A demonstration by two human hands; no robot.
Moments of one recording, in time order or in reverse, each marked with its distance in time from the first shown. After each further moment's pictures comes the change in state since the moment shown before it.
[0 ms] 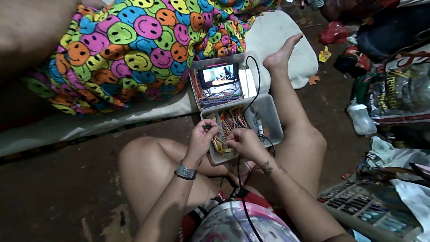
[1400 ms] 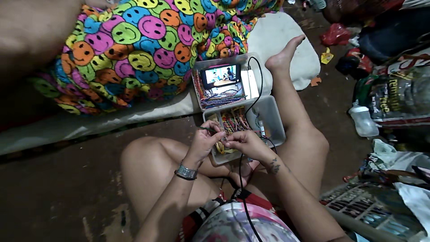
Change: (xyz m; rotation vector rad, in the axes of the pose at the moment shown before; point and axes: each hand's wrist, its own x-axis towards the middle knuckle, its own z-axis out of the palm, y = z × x) left_hand -0.001 -0.001 -0.005 -0.143 -0.121 0.035; right_hand 0.002 0.006 -0.004 0.254 -0.135 -0.077
